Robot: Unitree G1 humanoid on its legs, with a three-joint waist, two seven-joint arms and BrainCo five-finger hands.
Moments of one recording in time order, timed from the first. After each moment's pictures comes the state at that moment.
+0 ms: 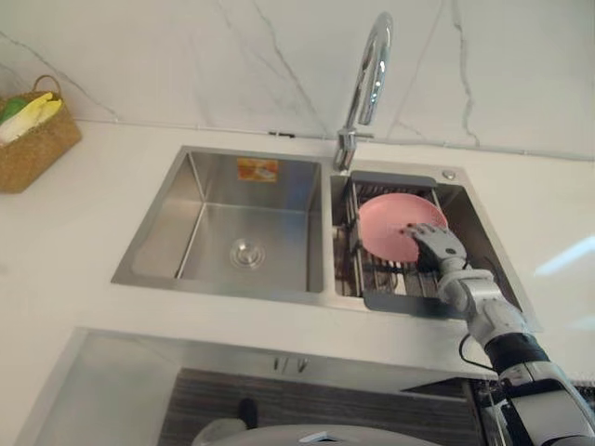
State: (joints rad) left arm 0.21 0.16 0.11 0.99 -0.16 0.61 0.04; right arm -0.34 -0.64 0.14 0.56 -1.03 -0.15 -0.13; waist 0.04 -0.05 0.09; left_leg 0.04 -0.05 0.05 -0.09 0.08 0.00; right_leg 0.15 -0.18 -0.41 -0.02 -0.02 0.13
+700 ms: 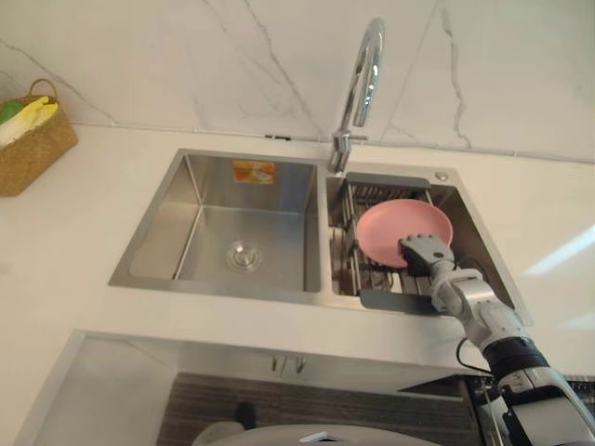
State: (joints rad) left arm 0.22 0.16 0.11 0.99 -0.17 0.61 0.04; right arm -0.31 -0.64 0.16 0.48 -1.07 -0.19 -0.07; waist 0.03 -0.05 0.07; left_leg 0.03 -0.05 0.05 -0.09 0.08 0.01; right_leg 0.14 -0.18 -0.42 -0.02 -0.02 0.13
